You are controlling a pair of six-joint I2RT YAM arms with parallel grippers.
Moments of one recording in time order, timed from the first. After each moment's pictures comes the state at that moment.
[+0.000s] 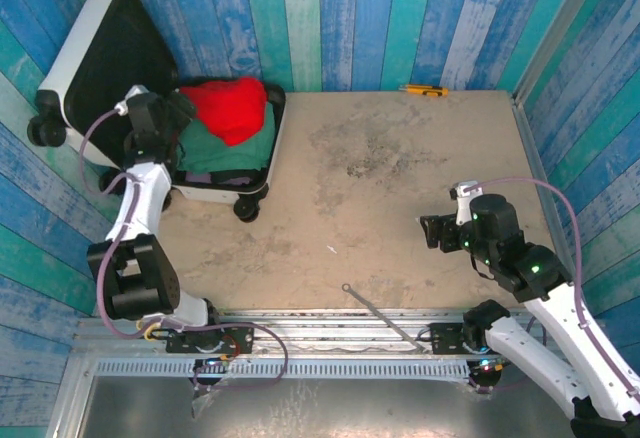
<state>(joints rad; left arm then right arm) 0.20 1.47 1.20 -0.10 0.02 -0.71 0.48 0.63 0.76 -0.81 0.09 0.27</state>
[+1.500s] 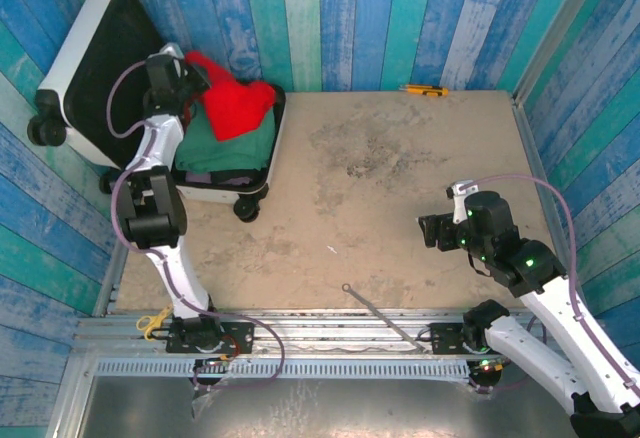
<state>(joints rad) 0.16 1.98 1.65 0.02 0.29 -0.53 0.48 0.67 0.75 -0.81 0.09 0.28</state>
